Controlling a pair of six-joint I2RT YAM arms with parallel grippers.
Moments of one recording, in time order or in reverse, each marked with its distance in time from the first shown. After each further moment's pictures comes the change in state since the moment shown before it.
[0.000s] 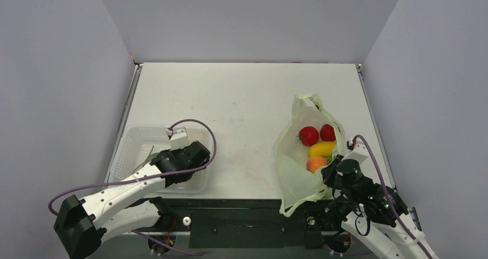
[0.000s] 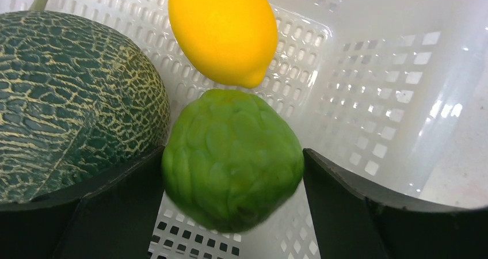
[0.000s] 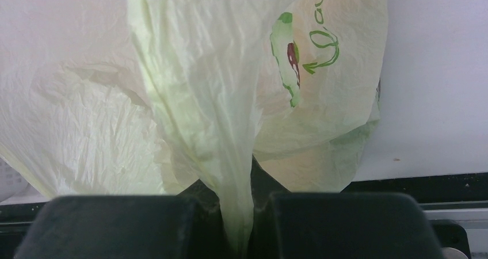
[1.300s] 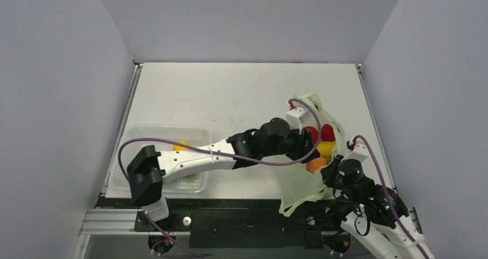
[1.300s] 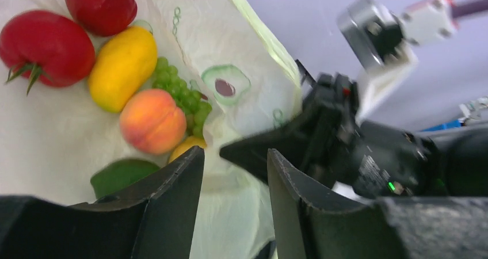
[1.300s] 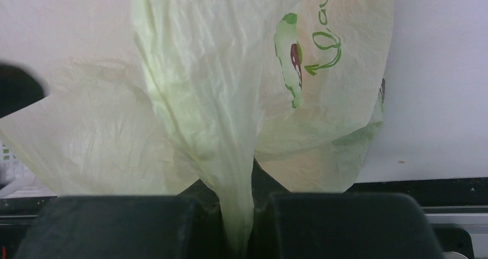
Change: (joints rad) left arm -0.387 0.668 0.693 0.866 0.721 0.324; right arm -0.043 -0.006 -0.001 0.016 -0.052 -0.039
